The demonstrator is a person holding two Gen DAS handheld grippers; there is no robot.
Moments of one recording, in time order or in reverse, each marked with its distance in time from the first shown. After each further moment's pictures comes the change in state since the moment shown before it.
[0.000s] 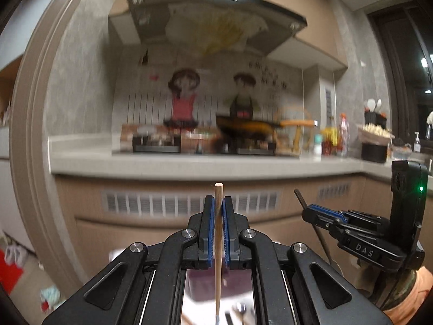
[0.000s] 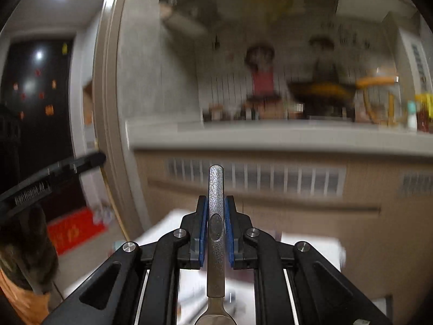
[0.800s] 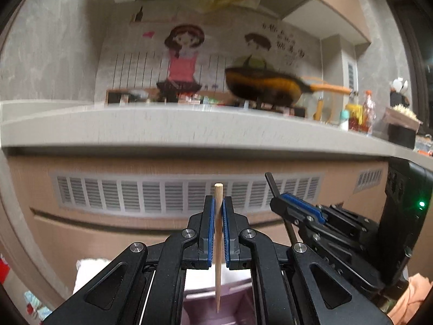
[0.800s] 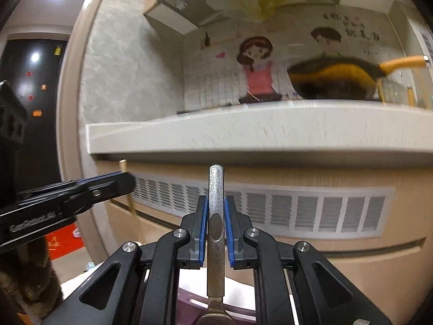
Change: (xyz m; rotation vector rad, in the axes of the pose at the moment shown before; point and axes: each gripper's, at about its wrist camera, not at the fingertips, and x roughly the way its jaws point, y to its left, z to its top) left arm 0.230 0.032 -0.065 -0.031 0.154 -0.003; right arm 0.193 -0.072 -0.028 -0.022 -0.058 -0.018
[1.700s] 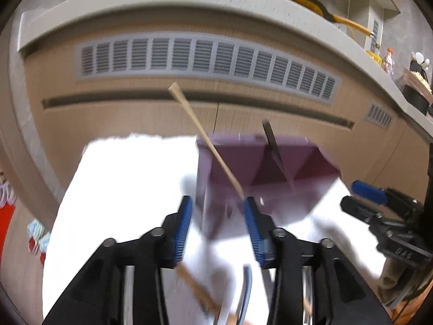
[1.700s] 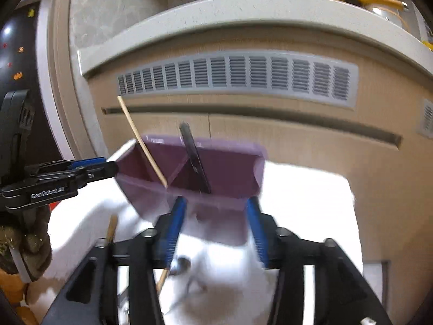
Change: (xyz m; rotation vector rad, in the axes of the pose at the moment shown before) left arm -0.048 0.021 -0.131 -0.111 0.404 0.041; right arm -0.087 0.001 -0.106 0.048 0.442 -0.085
